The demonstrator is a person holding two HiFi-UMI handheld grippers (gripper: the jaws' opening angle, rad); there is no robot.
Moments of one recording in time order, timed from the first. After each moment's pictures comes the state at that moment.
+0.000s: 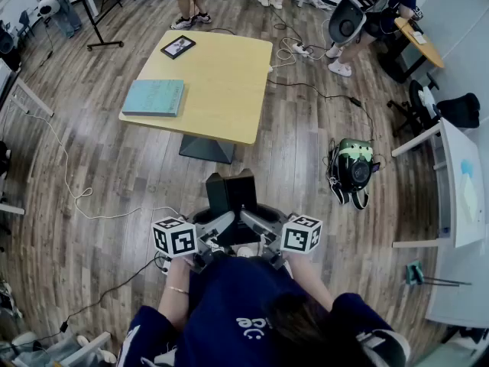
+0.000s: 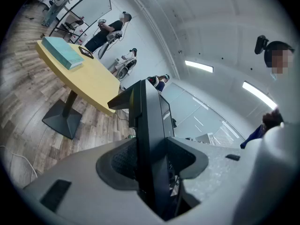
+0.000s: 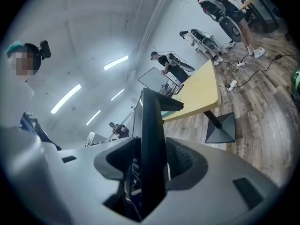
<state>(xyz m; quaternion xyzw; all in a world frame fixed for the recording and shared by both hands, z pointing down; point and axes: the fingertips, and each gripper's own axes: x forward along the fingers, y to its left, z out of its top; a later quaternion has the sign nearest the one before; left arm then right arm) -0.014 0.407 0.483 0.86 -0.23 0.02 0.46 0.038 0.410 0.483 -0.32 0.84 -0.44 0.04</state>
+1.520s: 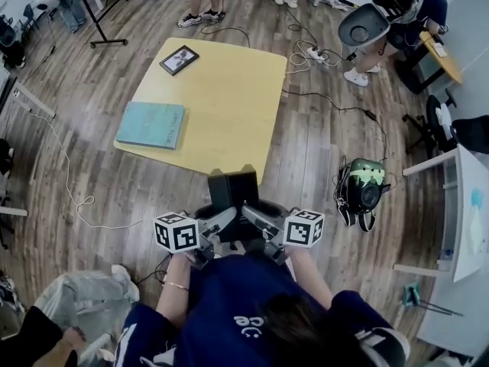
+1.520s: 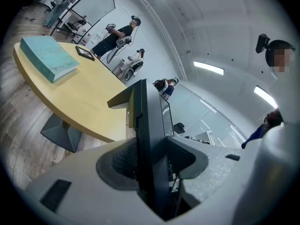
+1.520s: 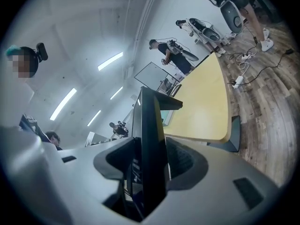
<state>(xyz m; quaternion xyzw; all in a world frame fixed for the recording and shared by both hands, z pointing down) 0.000 0.219 0.499 0.84 -0.26 0.02 0.47 0.051 0.217 0.502 -0.28 0.84 -0.47 0.02</state>
